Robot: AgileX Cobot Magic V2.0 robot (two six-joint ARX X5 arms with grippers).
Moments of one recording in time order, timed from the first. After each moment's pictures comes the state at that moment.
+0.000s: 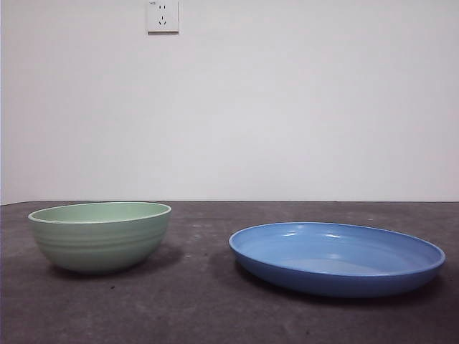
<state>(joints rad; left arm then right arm) -0.04 0.00 0.03 -0.18 -0.05 0.01 -0.02 0.01 0.02 -0.12 -0.03 -0.01</state>
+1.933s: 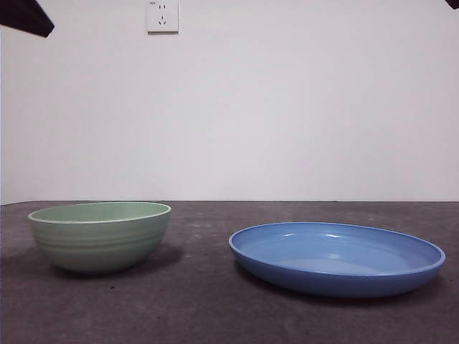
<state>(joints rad) -0.22 0.79 0.81 -0.57 0.52 -0.18 0.09 0.71 0.87 -0.77 -0.61 0.11</state>
